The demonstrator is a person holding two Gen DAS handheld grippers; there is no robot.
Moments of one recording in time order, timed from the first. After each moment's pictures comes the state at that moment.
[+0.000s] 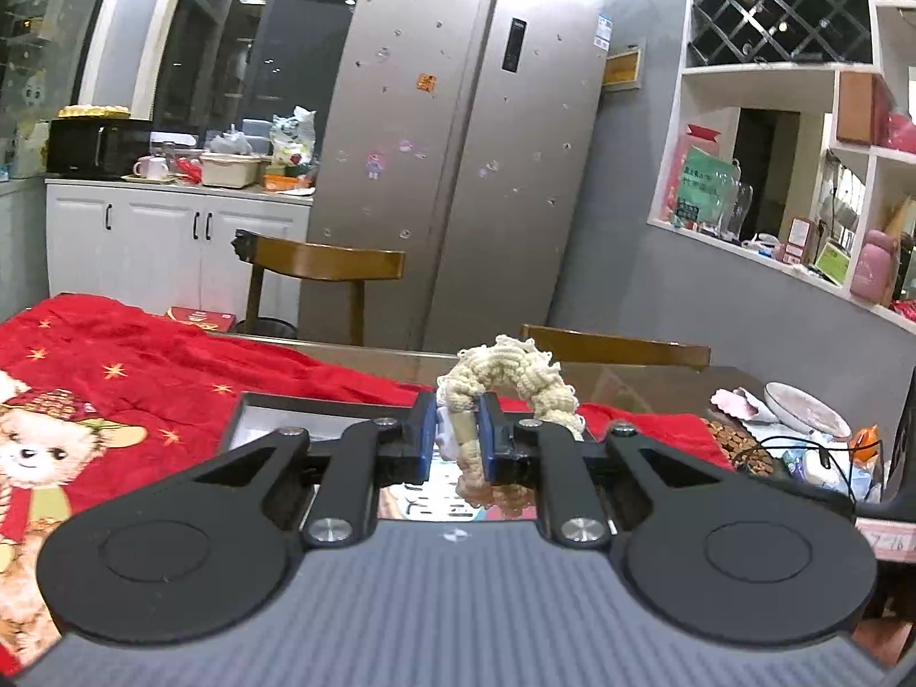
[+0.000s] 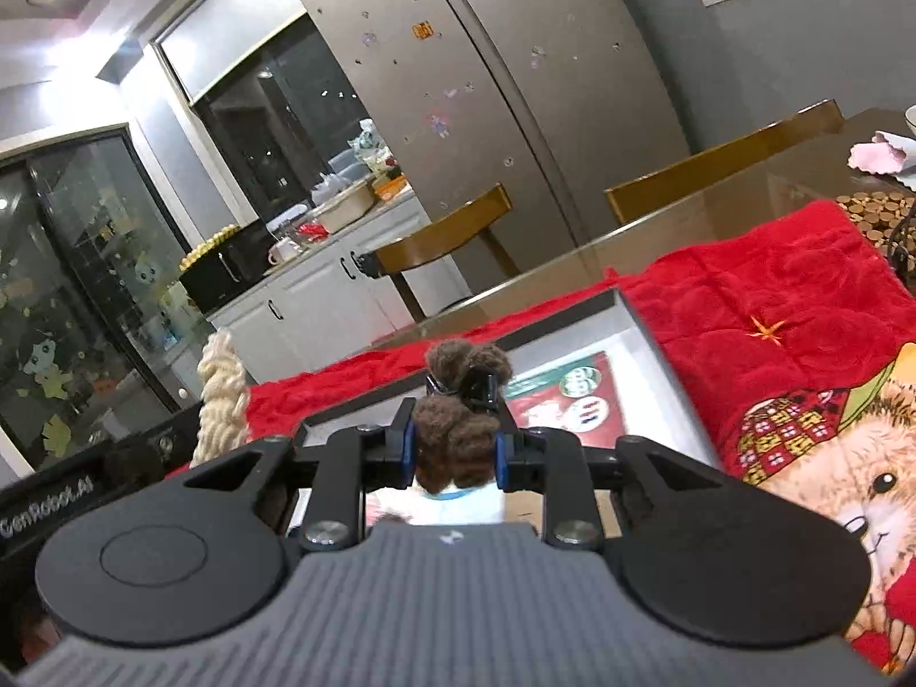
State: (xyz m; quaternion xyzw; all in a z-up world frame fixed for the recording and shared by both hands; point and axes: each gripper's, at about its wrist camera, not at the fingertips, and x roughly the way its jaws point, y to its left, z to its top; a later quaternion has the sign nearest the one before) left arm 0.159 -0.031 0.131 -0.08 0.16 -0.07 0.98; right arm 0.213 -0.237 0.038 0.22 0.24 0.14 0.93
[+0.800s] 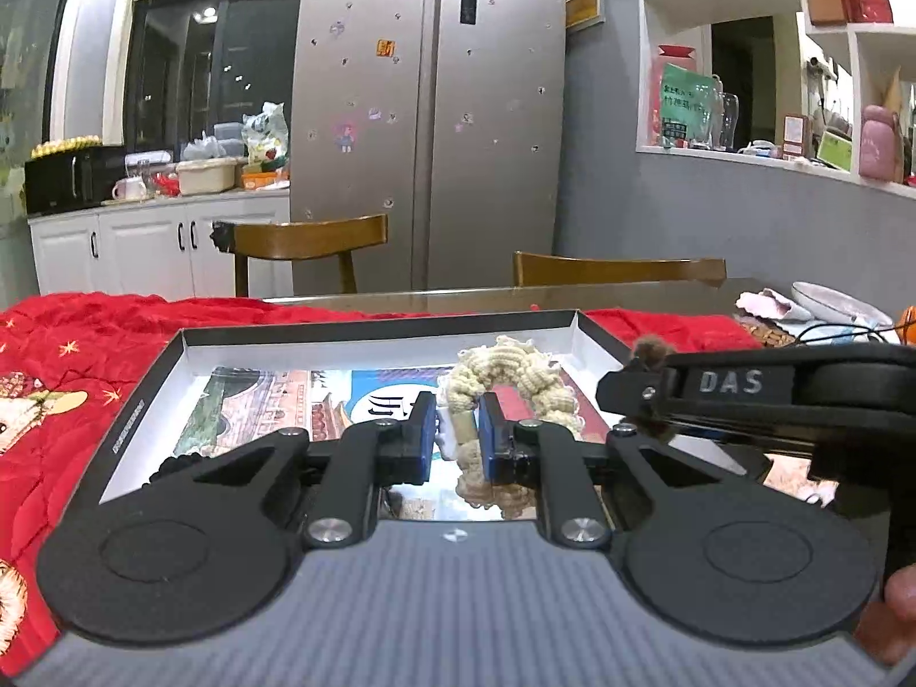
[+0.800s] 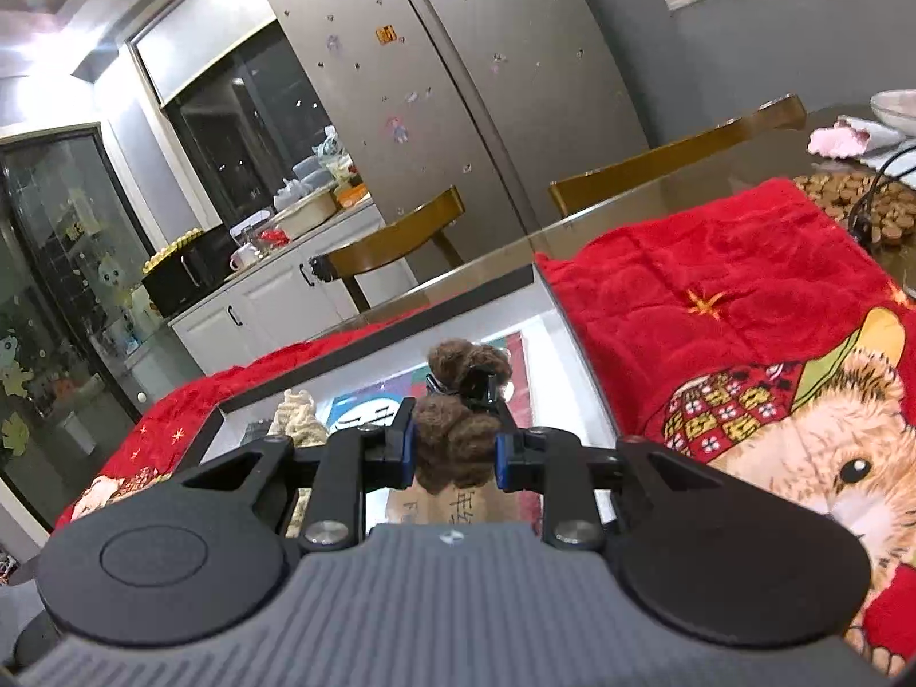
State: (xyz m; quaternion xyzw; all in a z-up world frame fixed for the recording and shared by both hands) left arm 0.199 -0.079 0.025 0.00 0.17 -0.07 0.98; right arm 0.222 -0.257 -0.010 0.21 0.24 0.11 0.94
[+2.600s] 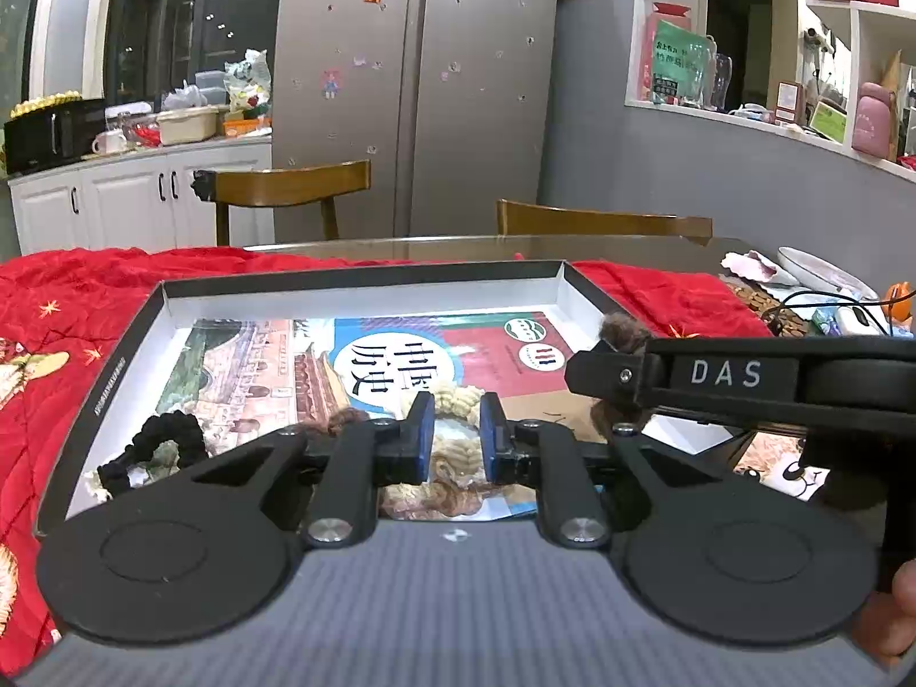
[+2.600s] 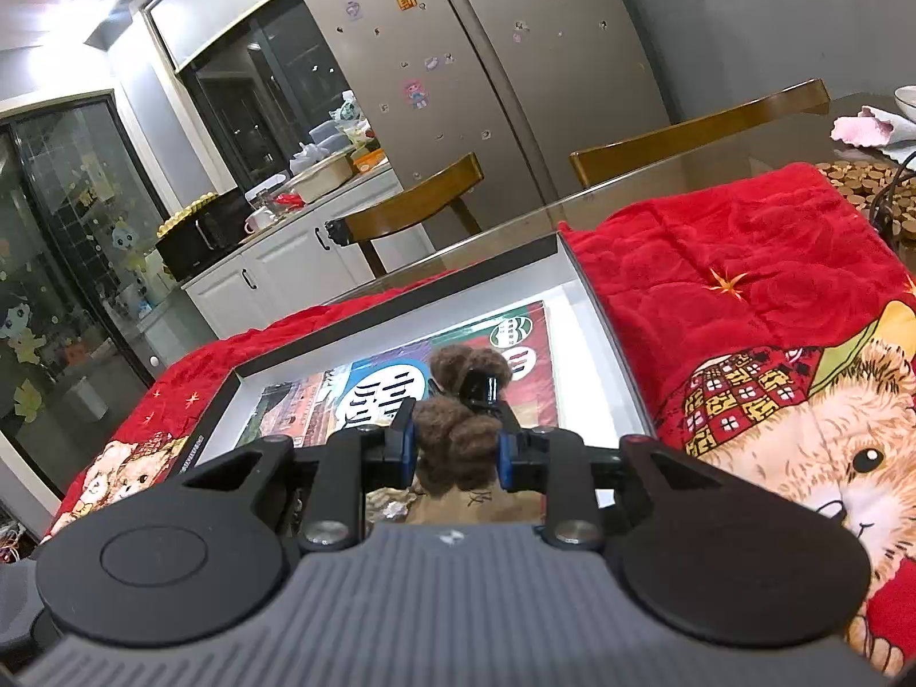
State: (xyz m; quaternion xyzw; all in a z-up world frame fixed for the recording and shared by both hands) left arm 0.202 -0.071 0.027 -0.01 0.24 -0.10 0.97; right arm 0.218 -0.253 -0.001 0.20 0.26 0.13 0.94
